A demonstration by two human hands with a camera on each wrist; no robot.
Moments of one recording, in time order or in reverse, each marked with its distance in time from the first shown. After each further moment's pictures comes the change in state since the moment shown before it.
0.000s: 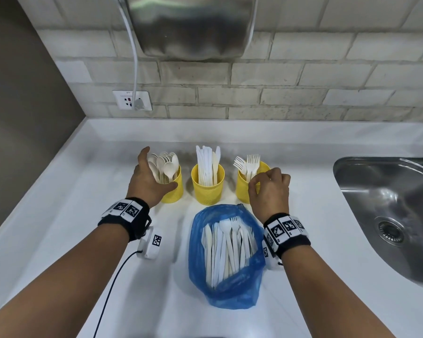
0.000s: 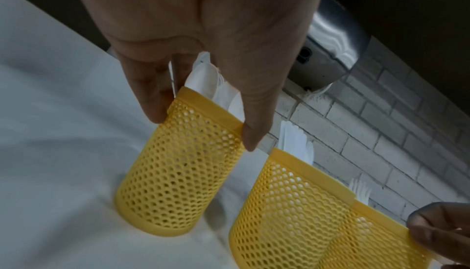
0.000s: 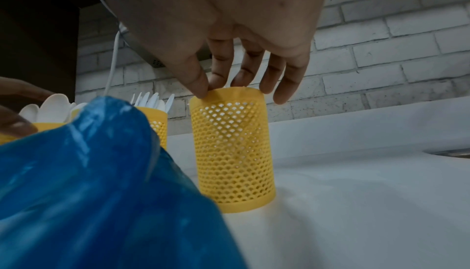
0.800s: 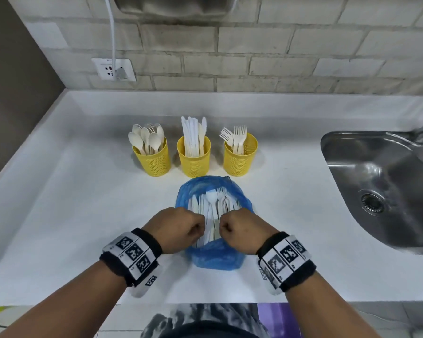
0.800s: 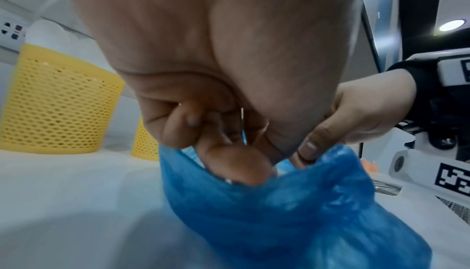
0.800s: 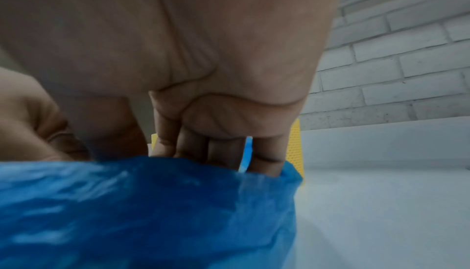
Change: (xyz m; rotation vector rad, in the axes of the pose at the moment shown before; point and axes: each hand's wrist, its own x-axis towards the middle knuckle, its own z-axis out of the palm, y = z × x) left_hand -0.144 0.013 0.051 0.693 -0.713 0.498; right_hand -0.107 -0.014 -0.054 0.000 -0.963 -0.212
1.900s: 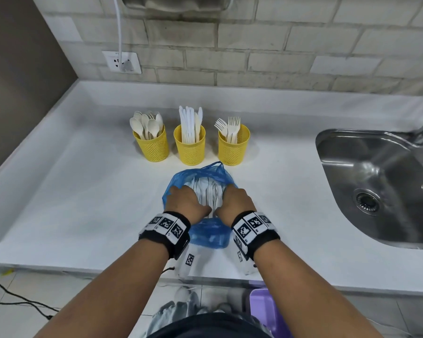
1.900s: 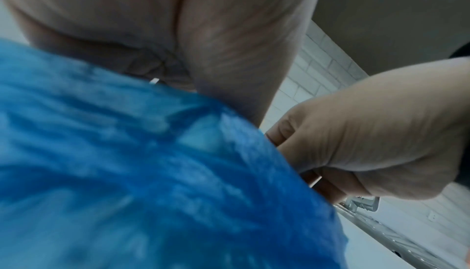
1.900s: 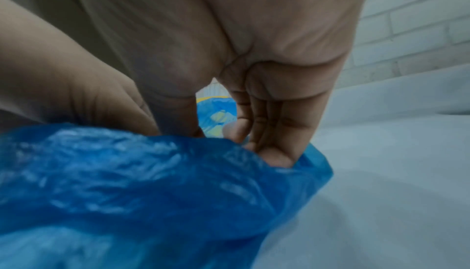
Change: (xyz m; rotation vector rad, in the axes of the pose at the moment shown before) left_hand 0.033 0.063 0.022 -0.345 0.162 -0.703; right_hand 0.002 0.004 0.004 0.081 0.215 0.324
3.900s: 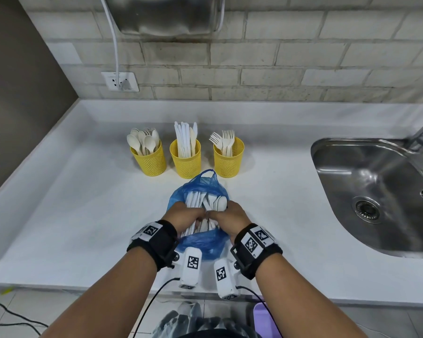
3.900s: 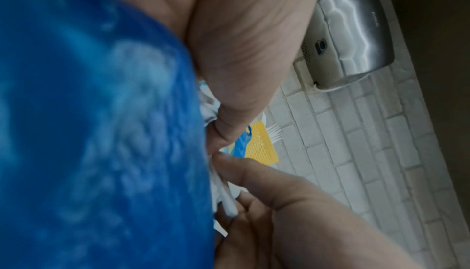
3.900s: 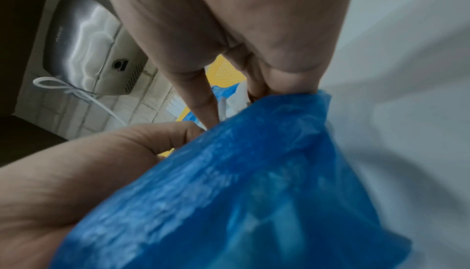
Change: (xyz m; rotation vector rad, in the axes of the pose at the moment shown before) left_hand 0.004 0.000 -0.007 -0.784 -0.212 -0.132; right_hand 0.031 0.020 0.037 0.937 -0.072 0.118
